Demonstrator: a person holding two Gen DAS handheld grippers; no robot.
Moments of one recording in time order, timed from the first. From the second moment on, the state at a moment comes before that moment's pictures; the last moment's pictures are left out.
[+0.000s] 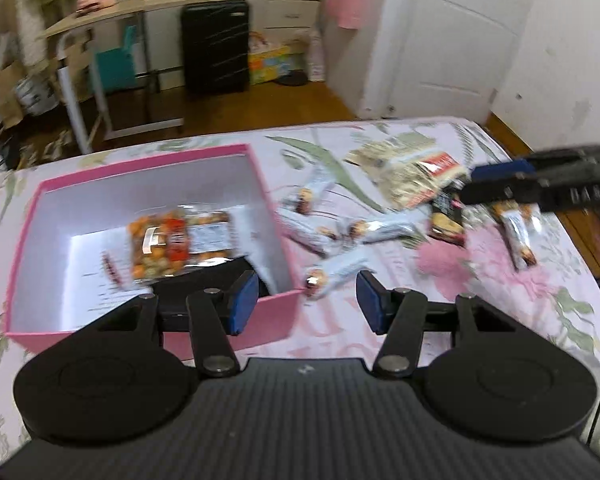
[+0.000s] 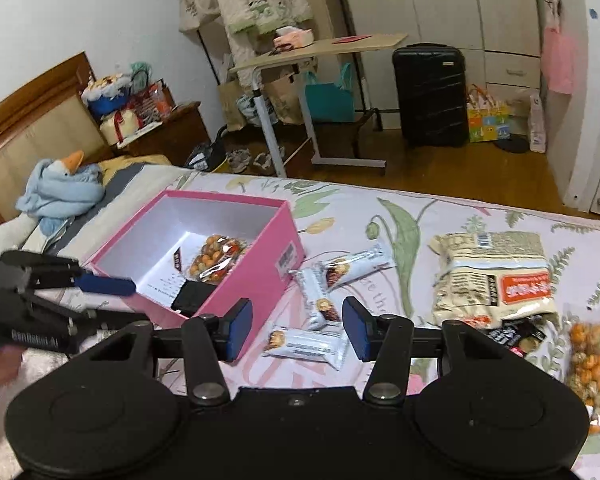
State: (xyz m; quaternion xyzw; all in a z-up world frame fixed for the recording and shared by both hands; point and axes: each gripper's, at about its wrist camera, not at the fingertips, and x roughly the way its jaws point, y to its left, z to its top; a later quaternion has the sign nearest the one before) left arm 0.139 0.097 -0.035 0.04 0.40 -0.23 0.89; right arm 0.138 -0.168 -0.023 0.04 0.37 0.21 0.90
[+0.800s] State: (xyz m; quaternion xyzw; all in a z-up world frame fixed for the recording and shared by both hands) left arm 0.212 -0.064 -0.163 0.33 0.47 -0.23 0.78; right arm 0.237 -0.171 -0.152 -0.18 0.40 0.31 0.84
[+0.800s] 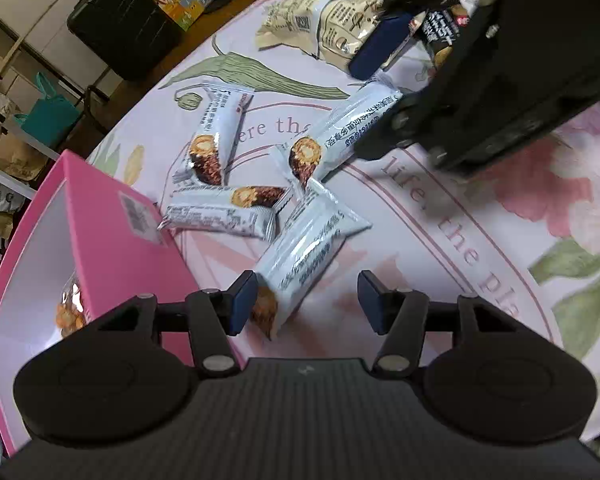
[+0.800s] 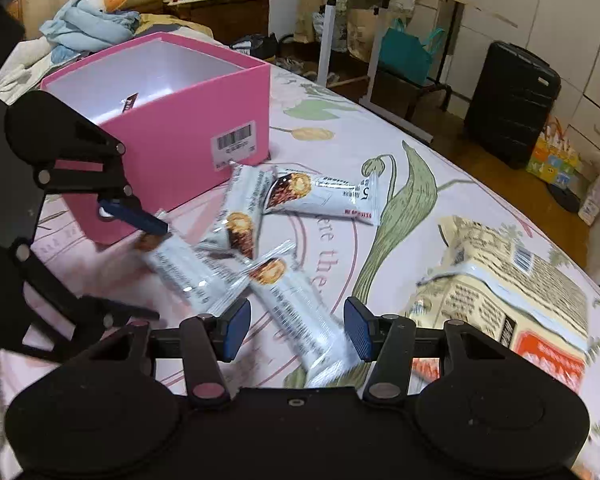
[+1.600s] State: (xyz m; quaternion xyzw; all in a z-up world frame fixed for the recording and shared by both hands) left arm 0.225 -0.057 -0.161 0.23 0.56 -0.26 0.75; right arm 0.184 -0.170 -0.160 -0.12 0.48 0.32 0.81
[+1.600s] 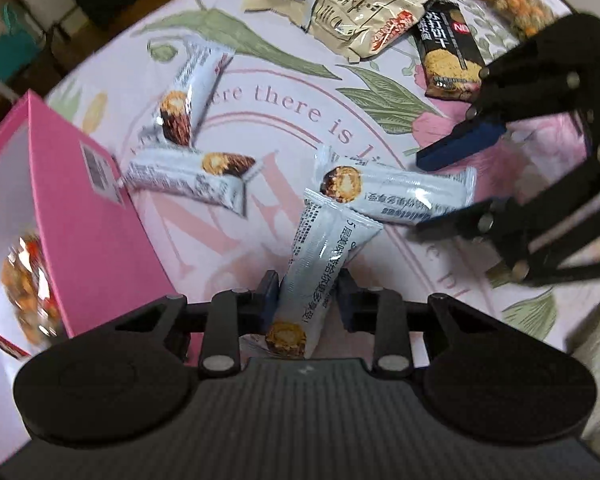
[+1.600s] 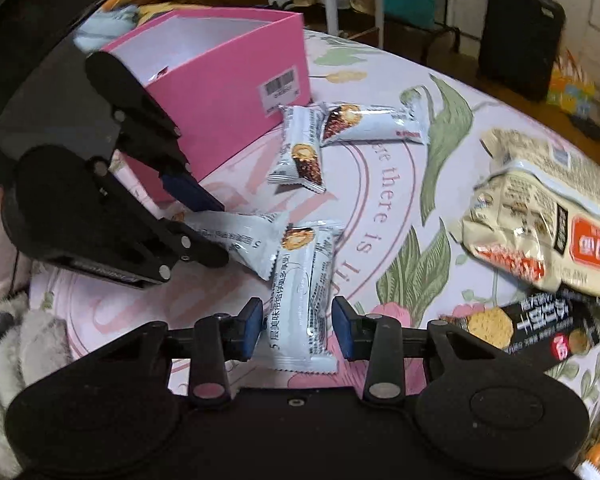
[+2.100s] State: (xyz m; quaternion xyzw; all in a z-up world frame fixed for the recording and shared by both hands) left arm 0.207 -0.036 -0.150 0.16 0.58 -0.23 0.76; right arm 0.159 -0.181 -0.144 -0.03 0.49 0.20 0.85
